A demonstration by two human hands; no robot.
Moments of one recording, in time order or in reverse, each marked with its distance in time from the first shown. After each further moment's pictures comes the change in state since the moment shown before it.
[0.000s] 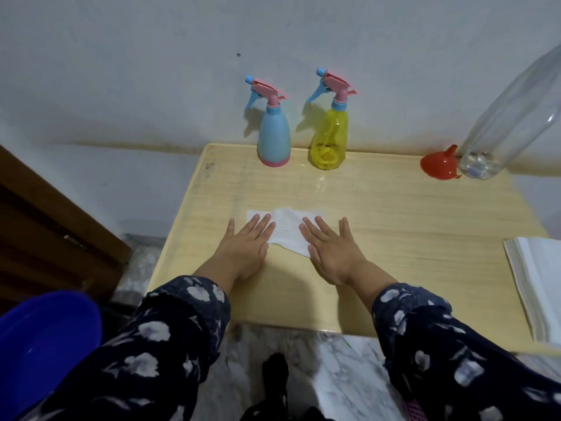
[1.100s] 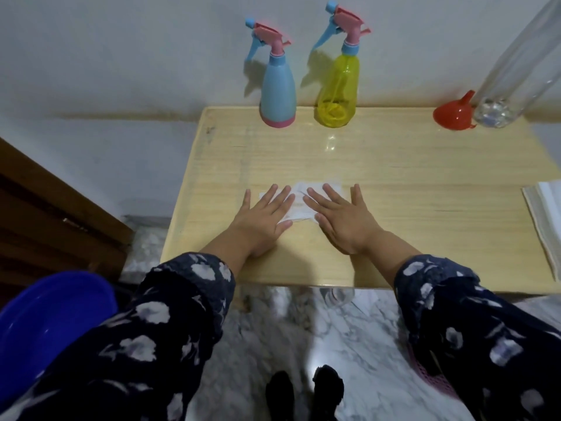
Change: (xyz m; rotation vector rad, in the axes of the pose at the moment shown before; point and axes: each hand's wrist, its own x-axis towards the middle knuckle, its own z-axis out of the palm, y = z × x) left_hand -0.015 0.001 0.014 -0.002 0.021 0.149; right_hand -0.013 -0.023 0.009 0.039 0.058 0.010
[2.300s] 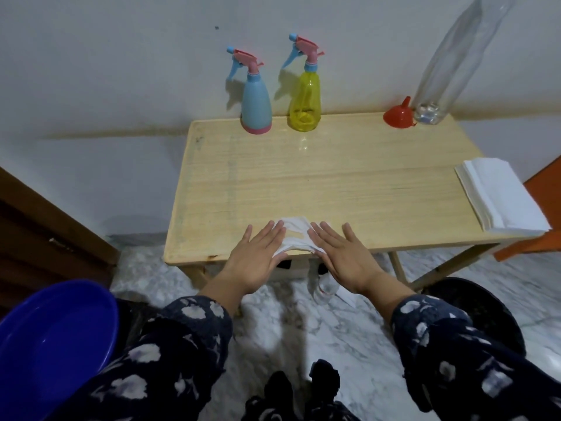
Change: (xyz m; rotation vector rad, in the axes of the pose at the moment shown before) left_hand -0.093 0.046 0.040 0.023 0.081 0.139; right_hand -0.124 -0.055 0.032 -0.016 0.038 0.077
